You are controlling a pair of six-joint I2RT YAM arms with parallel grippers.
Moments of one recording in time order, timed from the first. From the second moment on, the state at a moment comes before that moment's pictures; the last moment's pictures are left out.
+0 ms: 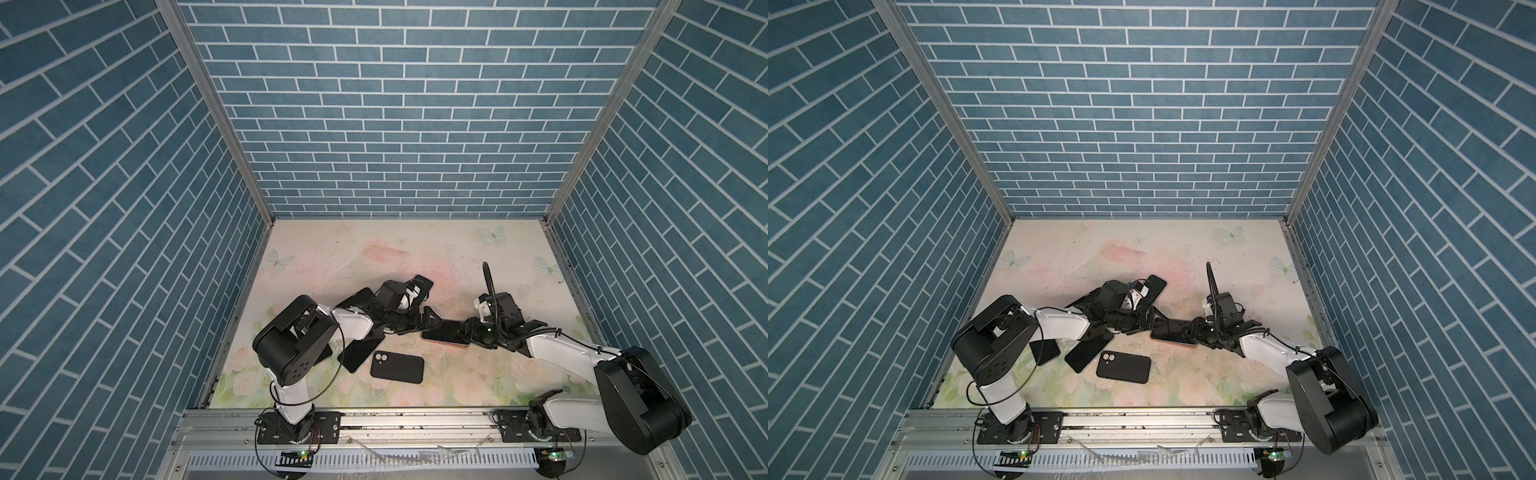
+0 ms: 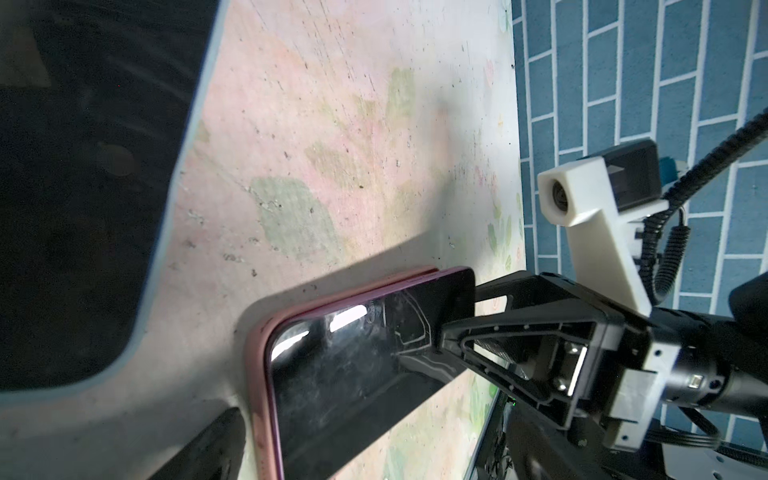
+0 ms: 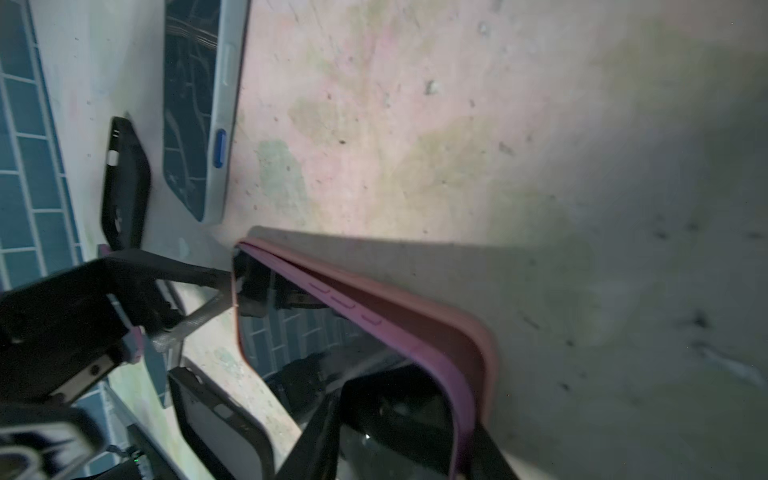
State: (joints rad) left arm -0.72 1.78 0.78 0.30 0.56 -0.83; right arm 0.46 1.28 0.47 -0.18 -0.35 0.65
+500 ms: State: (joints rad) left arm -0.73 1.77 0.76 0.32 0.54 -0.86; right arm 0.46 1.24 0.63 -0.51 -0.14 0.48
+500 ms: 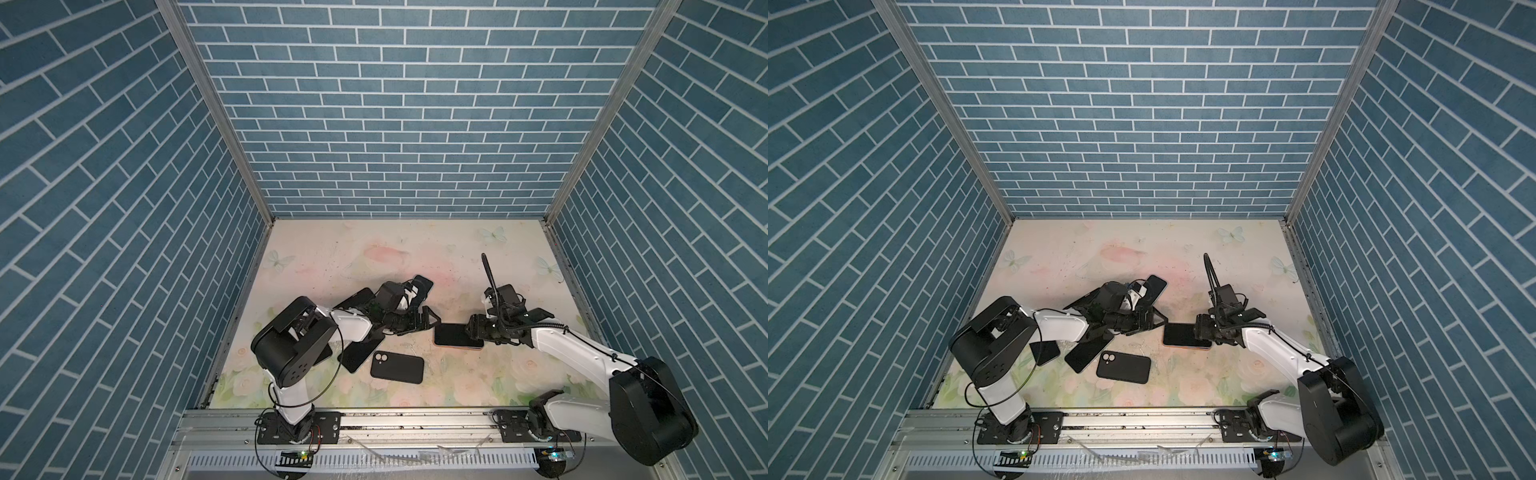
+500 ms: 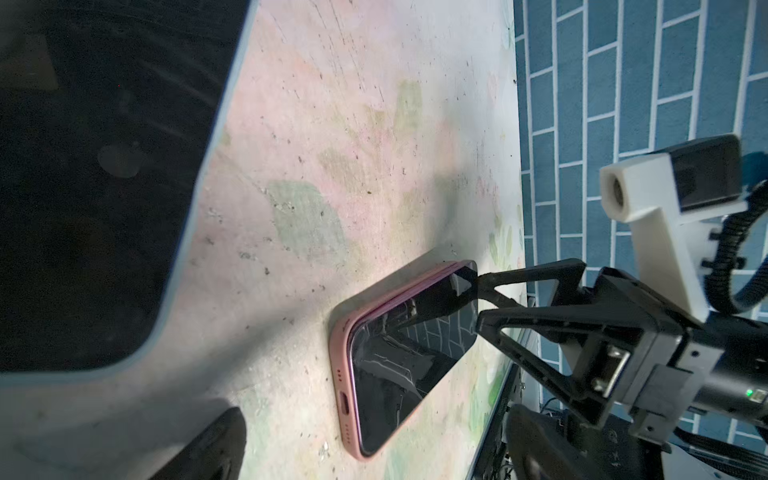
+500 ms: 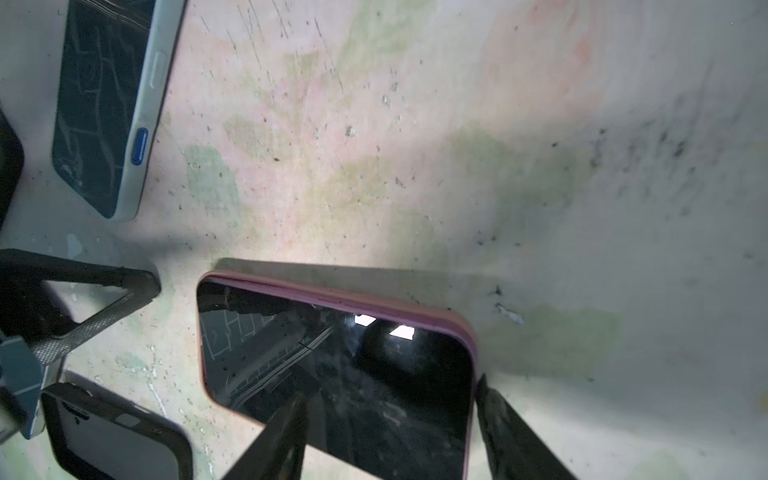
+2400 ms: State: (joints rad) left arm -0.83 1.80 0.89 0.08 0.47 -0.81; right arm 0.34 1.18 0.63 -0.56 -0.21 0.49
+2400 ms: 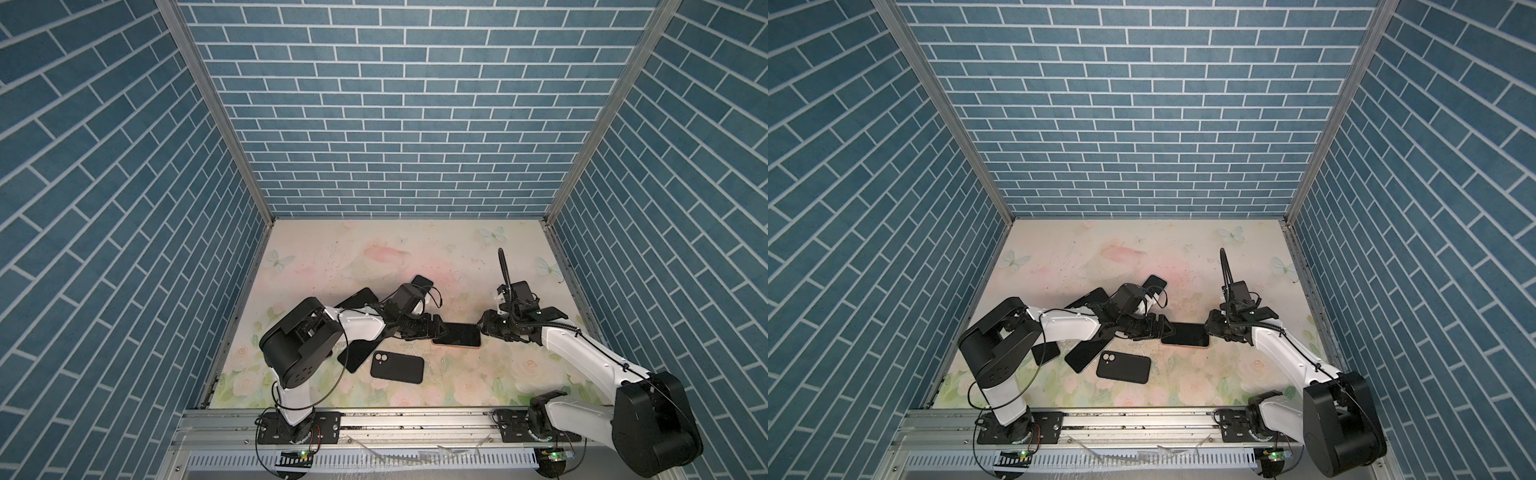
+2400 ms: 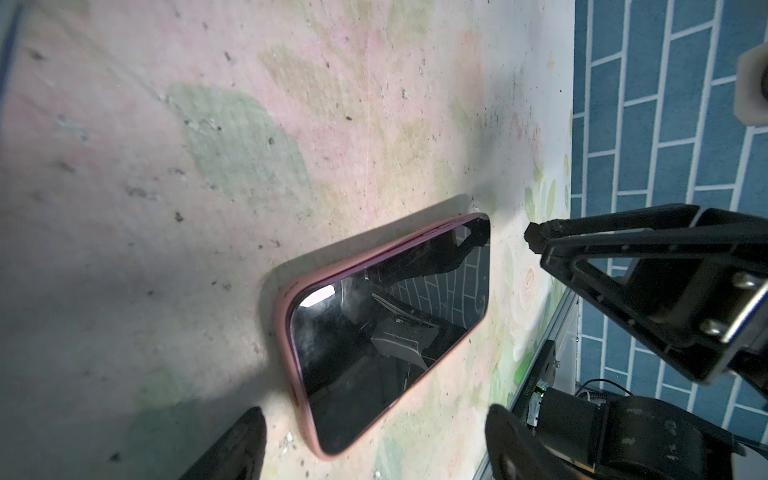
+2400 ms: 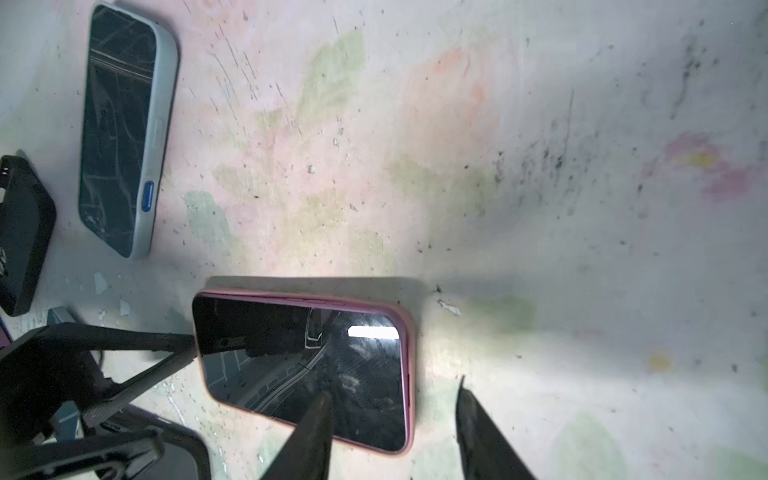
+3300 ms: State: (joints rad) left arm -0.82 1.83 0.90 0.10 0.47 -0.83; right arm 0.28 1.33 0.50 -0.21 -0.51 0.50
